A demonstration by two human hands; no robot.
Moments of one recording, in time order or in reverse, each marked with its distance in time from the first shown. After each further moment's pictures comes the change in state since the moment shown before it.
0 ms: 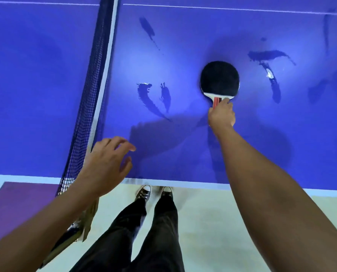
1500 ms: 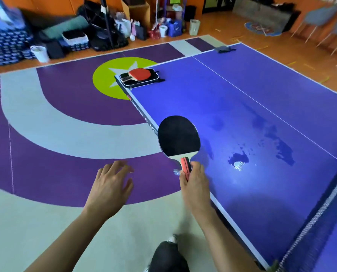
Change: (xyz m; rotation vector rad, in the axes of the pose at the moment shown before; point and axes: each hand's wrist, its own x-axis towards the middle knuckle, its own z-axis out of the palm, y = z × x) left_hand -0.539 -0.374 -0.118 -0.050 0.597 -1.031; right_hand -0.662 -0.425 0.235 0.089 -0.230 -1.308
